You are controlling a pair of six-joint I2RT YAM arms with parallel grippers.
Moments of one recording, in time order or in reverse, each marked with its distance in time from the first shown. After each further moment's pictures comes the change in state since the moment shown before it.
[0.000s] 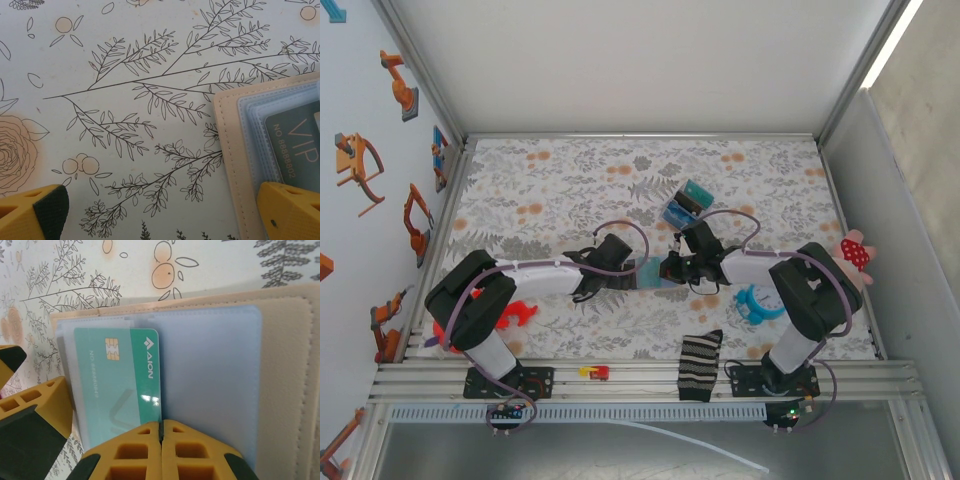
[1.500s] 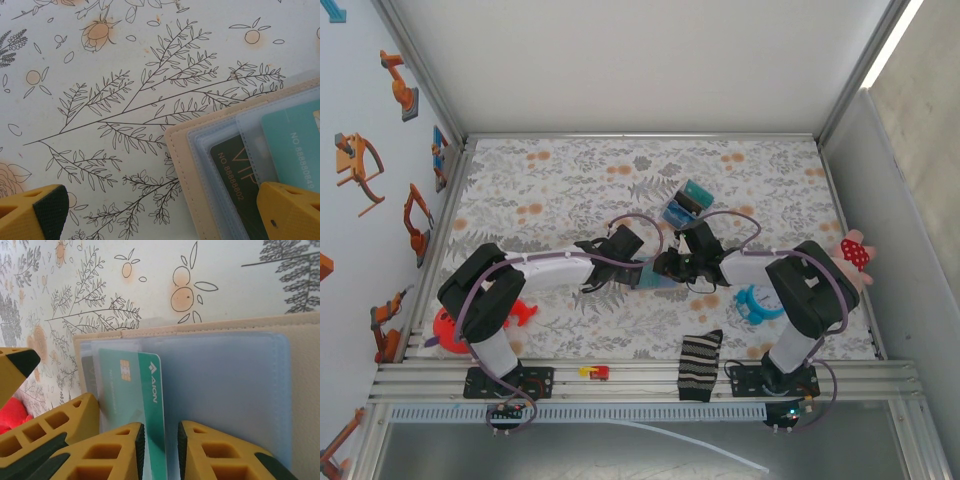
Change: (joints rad) left arm -0.019 0.073 0.143 -0.090 -0.004 0.109; right arm -0.001 0.024 -0.016 0.122 -0.021 0.089
